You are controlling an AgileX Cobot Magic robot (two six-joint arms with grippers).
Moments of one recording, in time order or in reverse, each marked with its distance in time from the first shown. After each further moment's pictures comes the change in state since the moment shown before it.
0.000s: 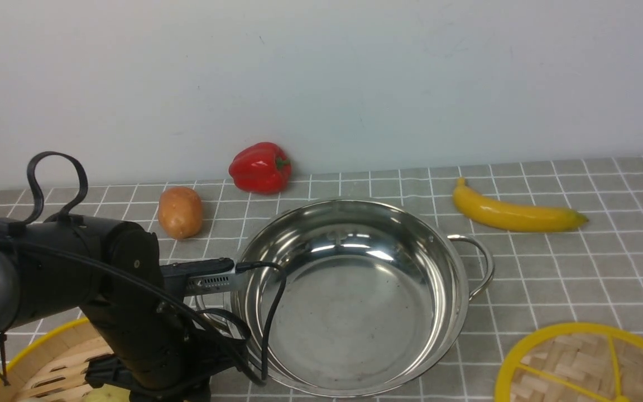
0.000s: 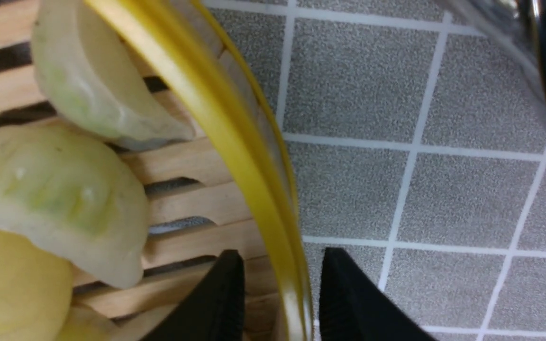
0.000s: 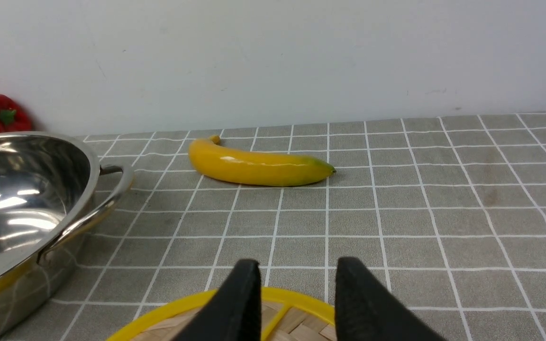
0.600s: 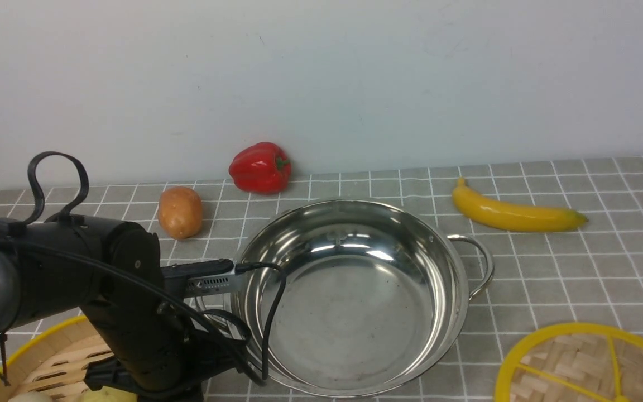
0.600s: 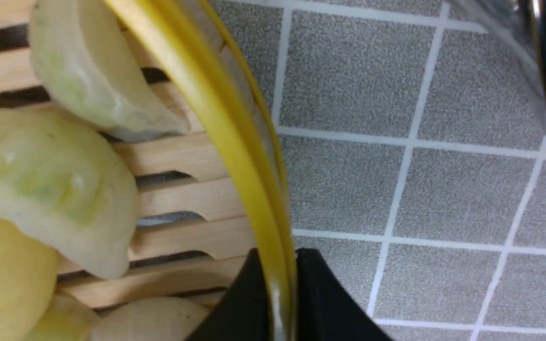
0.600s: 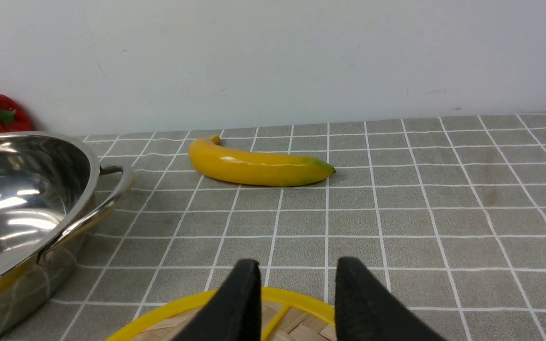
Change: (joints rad) right arm 0.000 0.000 0.000 -0.001 0.000 0.000; left arm -0.002 0.000 0.000 0.018 0.023 -0.016
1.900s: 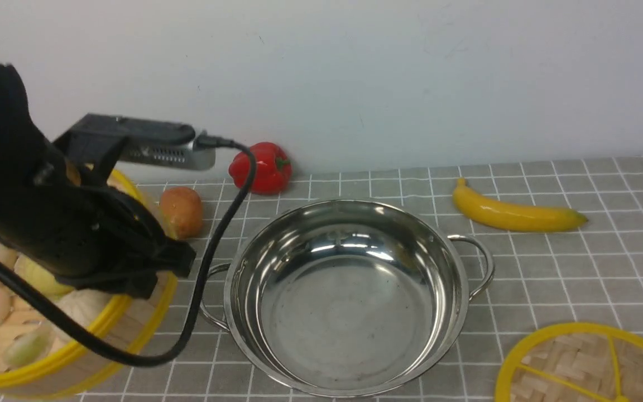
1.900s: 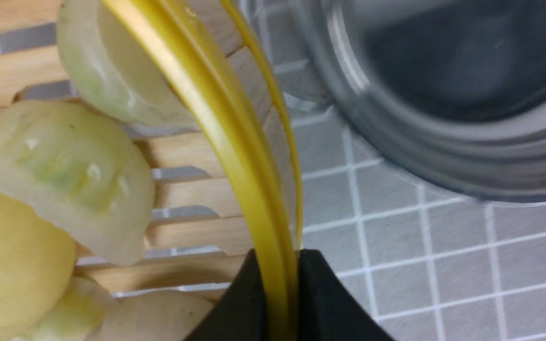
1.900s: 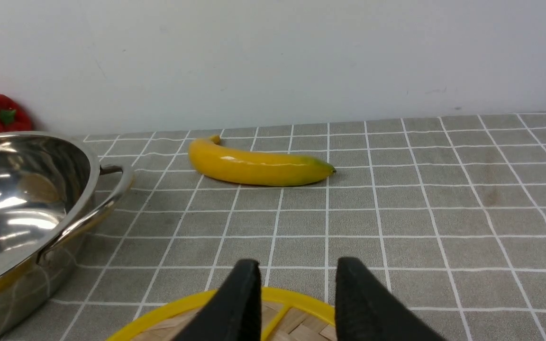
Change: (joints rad) right arm 0.000 0.000 0.000 0.000 0.000 0.000; left arm 0.000 -0.276 -0.380 0.095 0.353 0.271
